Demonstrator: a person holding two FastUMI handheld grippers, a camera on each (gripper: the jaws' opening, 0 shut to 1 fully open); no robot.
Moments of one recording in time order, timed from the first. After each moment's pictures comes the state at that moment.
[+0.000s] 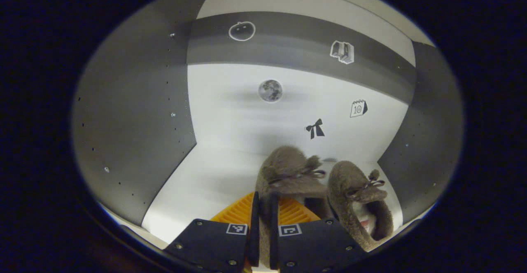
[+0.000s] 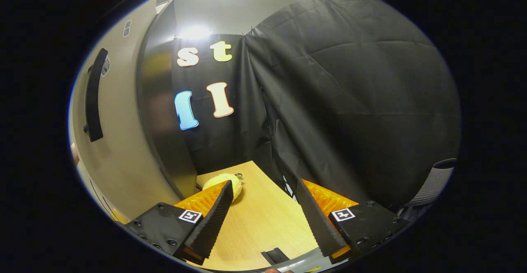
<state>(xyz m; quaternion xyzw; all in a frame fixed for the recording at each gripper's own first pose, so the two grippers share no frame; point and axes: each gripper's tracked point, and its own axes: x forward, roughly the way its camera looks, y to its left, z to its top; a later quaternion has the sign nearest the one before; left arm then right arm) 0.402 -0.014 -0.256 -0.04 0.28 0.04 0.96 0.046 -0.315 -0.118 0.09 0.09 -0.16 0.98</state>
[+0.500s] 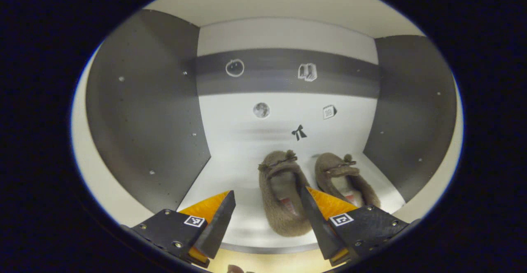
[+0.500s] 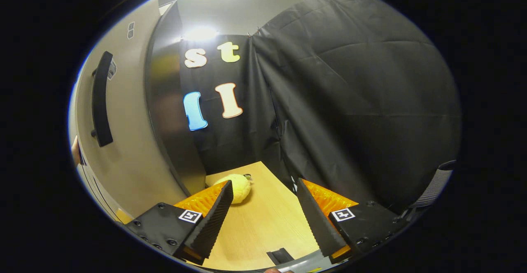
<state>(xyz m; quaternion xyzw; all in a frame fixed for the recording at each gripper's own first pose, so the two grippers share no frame) 0.312 -0.026 -0.194 0.02 0.19 0.01 0.98 0.051 -0.299 -0.098 0.09 0.08 -0.12 0.99</state>
